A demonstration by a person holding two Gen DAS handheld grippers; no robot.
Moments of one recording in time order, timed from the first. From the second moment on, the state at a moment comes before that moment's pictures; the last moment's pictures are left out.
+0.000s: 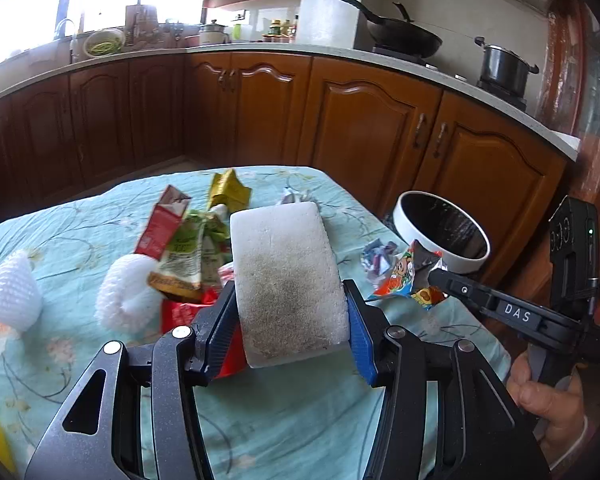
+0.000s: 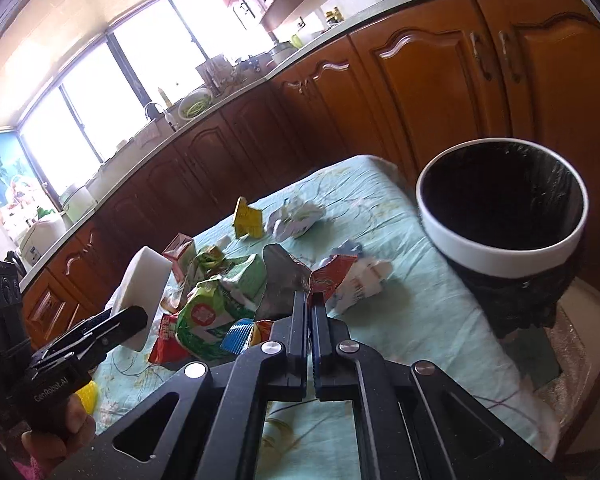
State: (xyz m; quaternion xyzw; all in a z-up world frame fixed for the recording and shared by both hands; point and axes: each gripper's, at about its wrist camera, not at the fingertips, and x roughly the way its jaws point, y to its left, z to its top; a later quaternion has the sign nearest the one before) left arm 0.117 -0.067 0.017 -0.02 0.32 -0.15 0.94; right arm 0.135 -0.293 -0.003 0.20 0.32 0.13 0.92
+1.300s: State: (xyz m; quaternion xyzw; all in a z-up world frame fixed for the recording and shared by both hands) left arm 0.269 -0.313 -0.005 0.07 0.42 -0.29 0.86; right arm 0.227 -0.468 -0.022 0.21 0.36 -0.02 0.91
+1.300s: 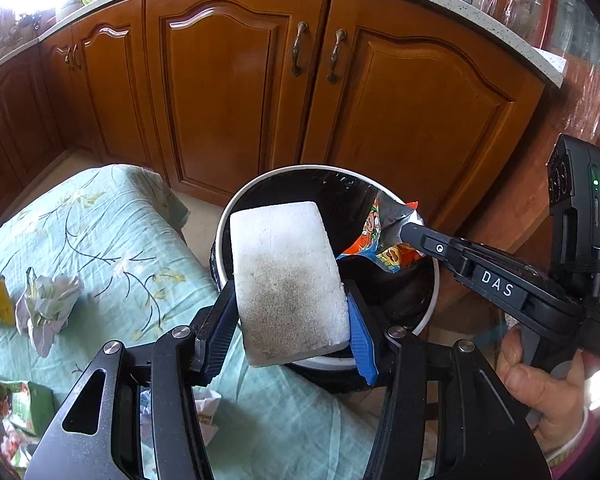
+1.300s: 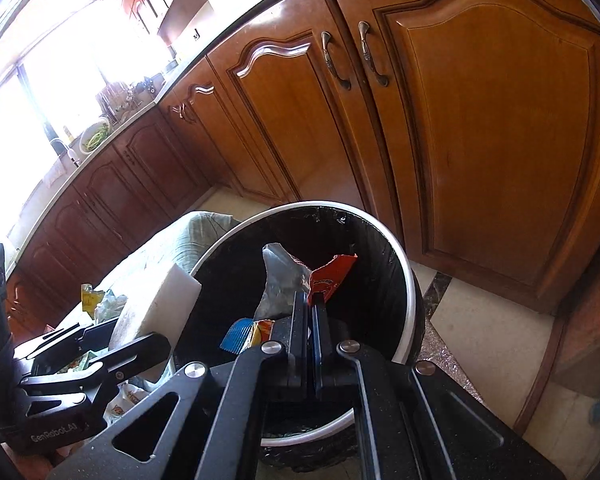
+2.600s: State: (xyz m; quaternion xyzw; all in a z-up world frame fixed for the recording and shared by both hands) left arm 0.152 -0.148 0.006 -0.02 0.37 -0.22 0.90; right arm 0.146 -0.362 -0.017 0.25 0.32 0.06 0.91
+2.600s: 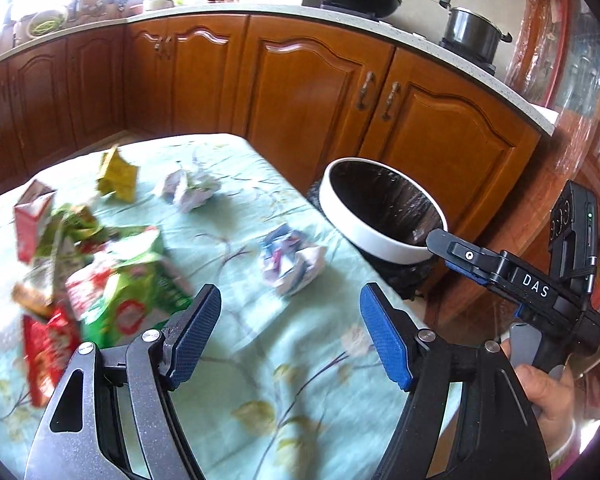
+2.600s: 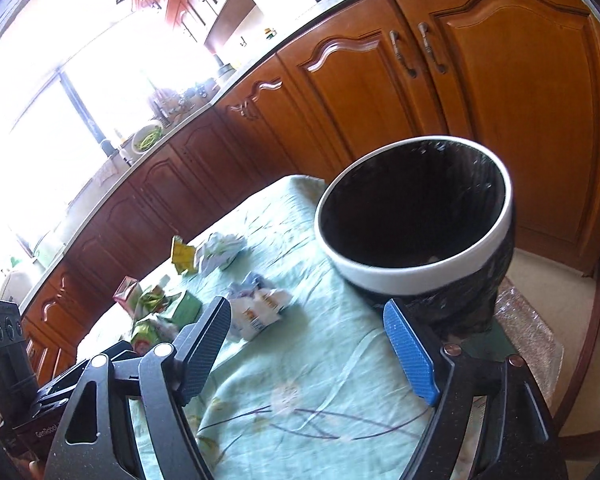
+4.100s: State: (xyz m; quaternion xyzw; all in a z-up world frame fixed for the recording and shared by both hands) left arm 0.151 -0.012 -0.042 -0.05 0.42 -0.07 0.90; right arm 0.208 -0.266 -0.053 0.16 0.38 0.10 0.91
